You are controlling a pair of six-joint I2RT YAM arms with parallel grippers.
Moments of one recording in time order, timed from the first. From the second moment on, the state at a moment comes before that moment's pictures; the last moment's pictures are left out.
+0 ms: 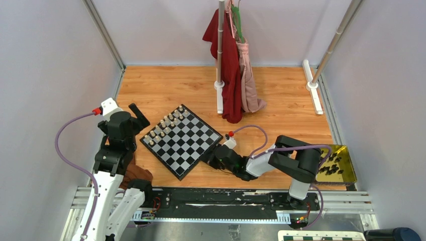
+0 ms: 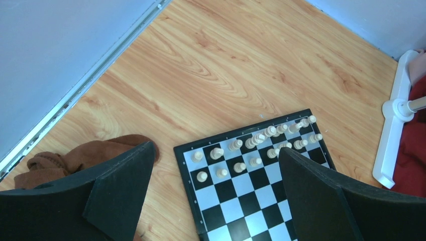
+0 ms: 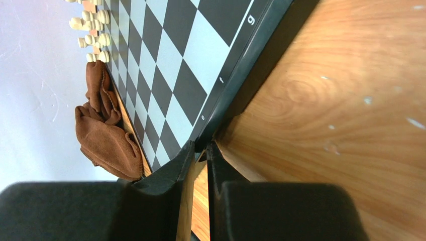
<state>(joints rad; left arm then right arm) -0.15 0.63 0.84 -0.63 -0.54 -0.48 1.15 1.78 0.57 0.69 0.24 1.37</state>
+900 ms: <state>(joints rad) -0.15 0.60 0.71 -0.64 -0.47 -0.47 1.15 1.68 0.47 0.65 0.32 1.40</state>
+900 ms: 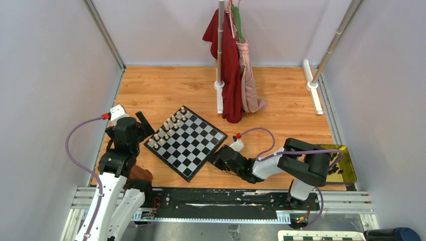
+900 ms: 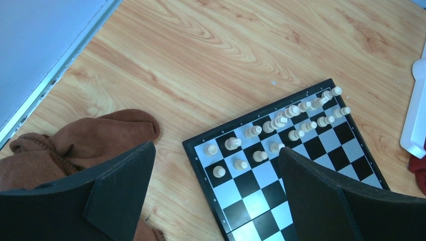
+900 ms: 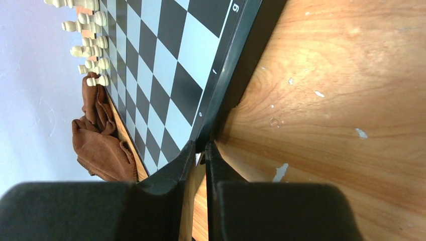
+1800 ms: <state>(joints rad) -0.15 0.61 0.75 -0.70 -0.39 -0.48 1.15 1.55 0.58 0.26 0.36 1.18</state>
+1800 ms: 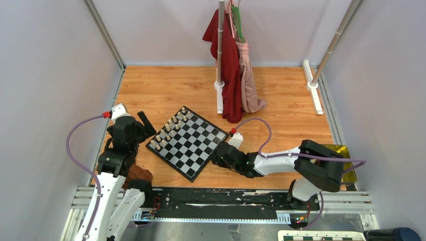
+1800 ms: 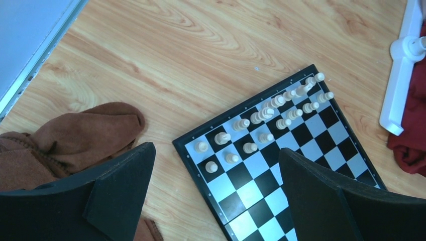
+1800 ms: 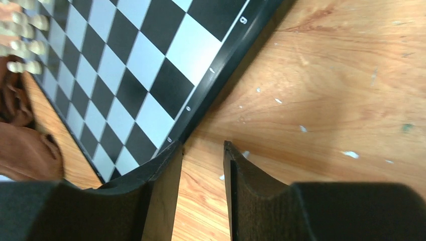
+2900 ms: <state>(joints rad) -0.23 0.58 0.61 -0.69 -0.21 -0.60 0.49 0.82 0.87 -1.00 0.63 0.88</state>
